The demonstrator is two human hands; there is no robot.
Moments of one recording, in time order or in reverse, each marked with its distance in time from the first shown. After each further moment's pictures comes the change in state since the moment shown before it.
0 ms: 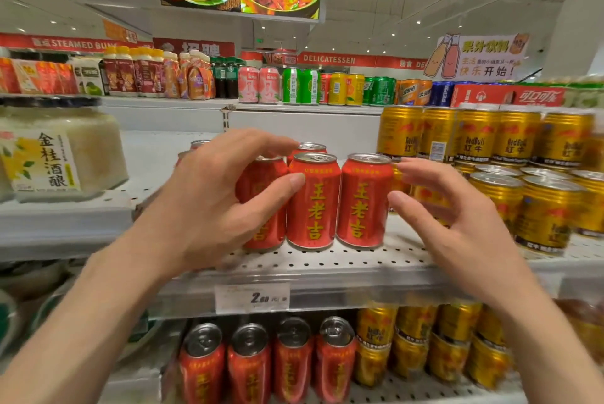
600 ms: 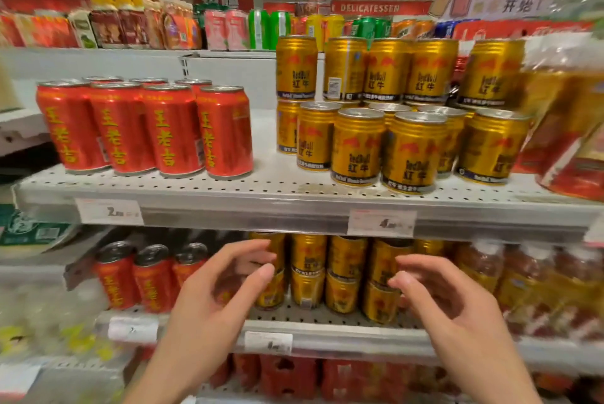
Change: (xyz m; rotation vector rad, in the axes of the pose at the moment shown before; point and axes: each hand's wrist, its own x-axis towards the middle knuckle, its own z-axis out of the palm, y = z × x) left_hand -0.098 0.180 0.198 -0.509 0.086 -0.731; right_hand -0.136 0.158 -0.143 0.294 -0.132 0.393
